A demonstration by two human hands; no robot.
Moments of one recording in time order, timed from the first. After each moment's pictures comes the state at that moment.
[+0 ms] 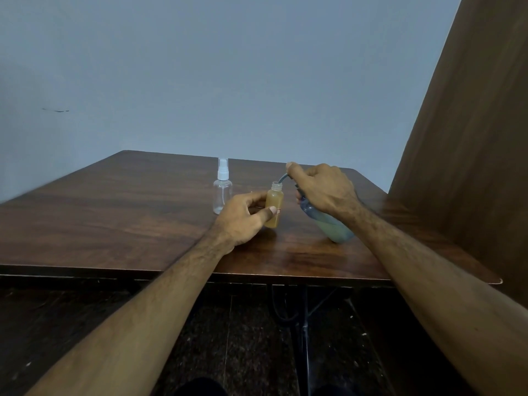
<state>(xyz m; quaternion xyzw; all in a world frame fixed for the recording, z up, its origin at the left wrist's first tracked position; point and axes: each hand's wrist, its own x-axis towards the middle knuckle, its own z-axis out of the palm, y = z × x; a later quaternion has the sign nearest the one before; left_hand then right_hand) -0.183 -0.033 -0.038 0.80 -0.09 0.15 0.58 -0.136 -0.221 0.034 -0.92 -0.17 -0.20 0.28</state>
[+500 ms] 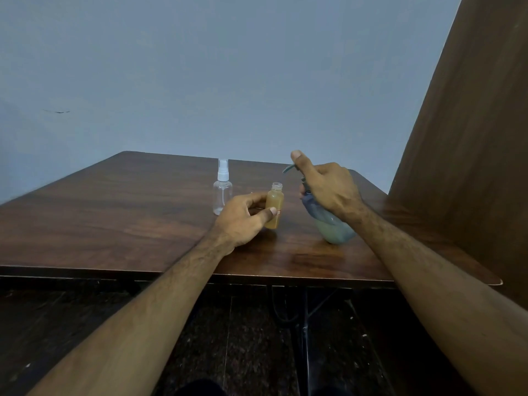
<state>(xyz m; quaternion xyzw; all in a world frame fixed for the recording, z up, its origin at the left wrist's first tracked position) -0.181 -0.032 -0.040 0.79 -0.10 0.15 0.59 -0.138 -0.227 0.034 -0.89 -0.15 -0.19 0.39</state>
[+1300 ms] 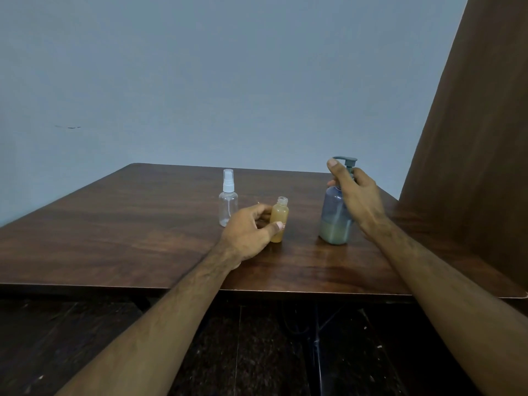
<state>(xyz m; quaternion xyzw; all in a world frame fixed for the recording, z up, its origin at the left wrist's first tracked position) -0.183 -0.035 -0.039 0.80 -0.07 0.15 0.57 -0.122 -0.255 0.022 -0.78 -0.06 -0.20 0.59</state>
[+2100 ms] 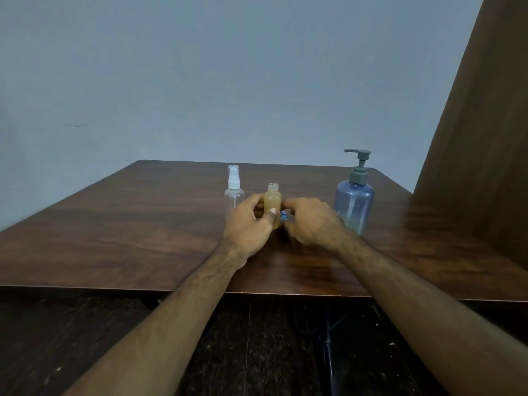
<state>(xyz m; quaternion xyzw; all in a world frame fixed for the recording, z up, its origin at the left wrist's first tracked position) -0.172 -0.034 -0.042 0.77 0.00 0.23 0.60 -0.156 -0.173 0.010 -0.97 -0.18 -0.05 0.12</state>
